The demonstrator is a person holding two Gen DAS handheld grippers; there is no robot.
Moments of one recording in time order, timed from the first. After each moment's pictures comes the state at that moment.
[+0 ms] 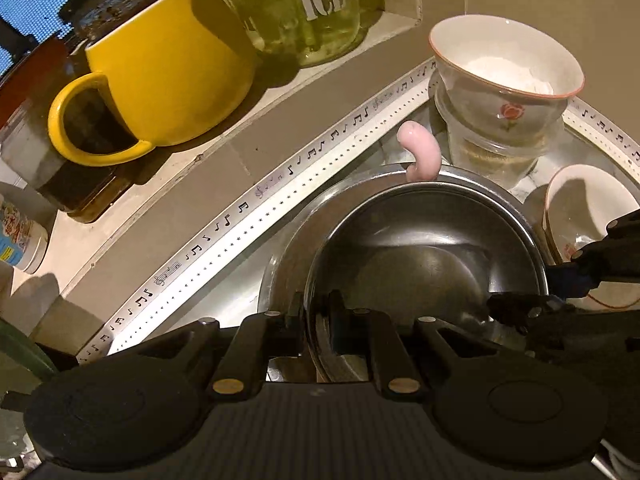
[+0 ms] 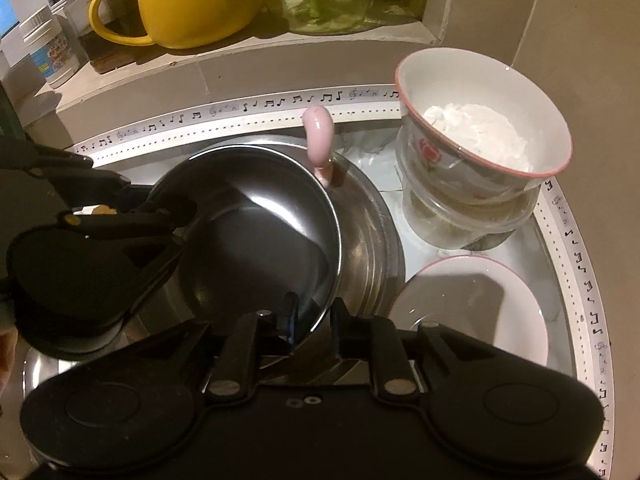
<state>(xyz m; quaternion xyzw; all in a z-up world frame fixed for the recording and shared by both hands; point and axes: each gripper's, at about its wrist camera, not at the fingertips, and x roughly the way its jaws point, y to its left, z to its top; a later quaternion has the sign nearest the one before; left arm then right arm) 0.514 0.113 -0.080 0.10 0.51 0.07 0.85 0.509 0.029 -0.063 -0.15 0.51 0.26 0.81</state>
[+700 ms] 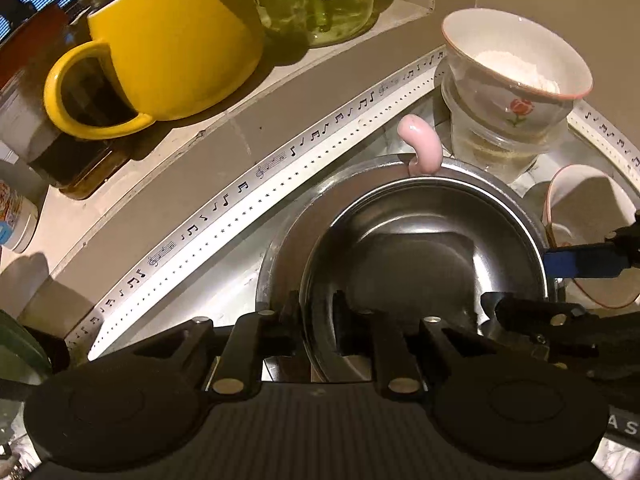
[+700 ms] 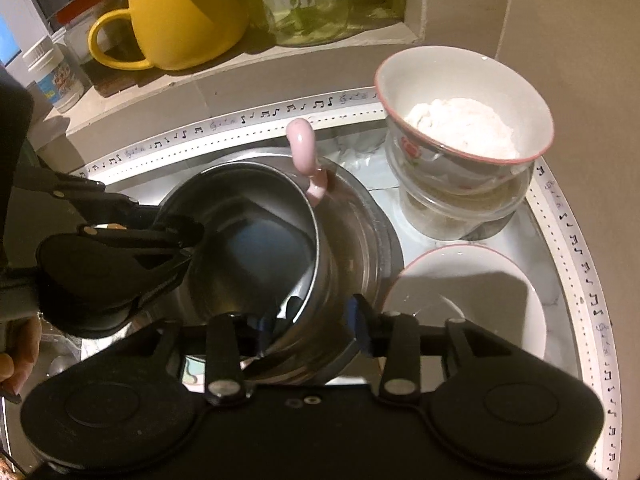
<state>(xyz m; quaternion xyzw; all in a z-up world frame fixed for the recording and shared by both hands) 0.514 0.125 -0.082 0.06 0.53 0.06 0.84 0.508 0.014 -0.052 -0.11 0.51 0.27 0.81</state>
